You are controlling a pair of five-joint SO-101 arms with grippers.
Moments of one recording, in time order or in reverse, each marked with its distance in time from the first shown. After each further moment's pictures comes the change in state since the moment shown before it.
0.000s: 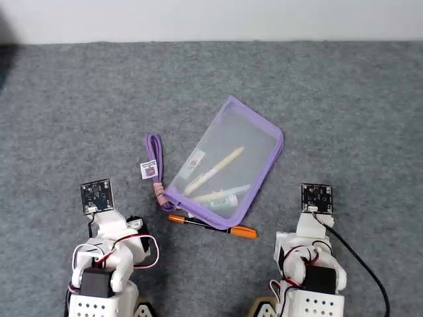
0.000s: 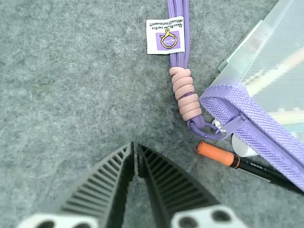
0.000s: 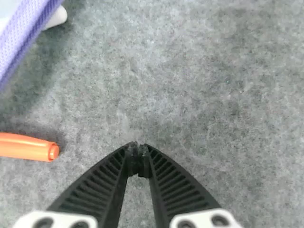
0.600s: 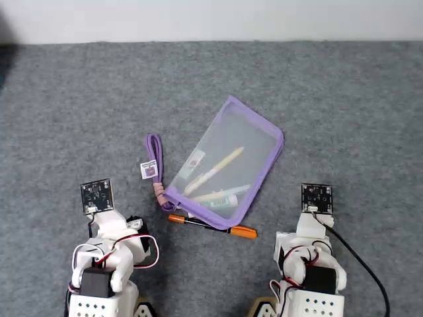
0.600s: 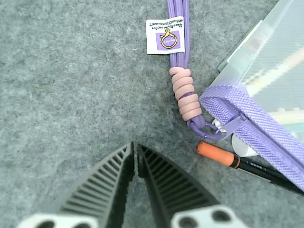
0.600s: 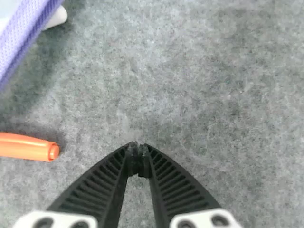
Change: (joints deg) left arm 0.0 0.0 0.0 0.0 0.0; right arm -0.1 0.0 0.0 0.0 0.0
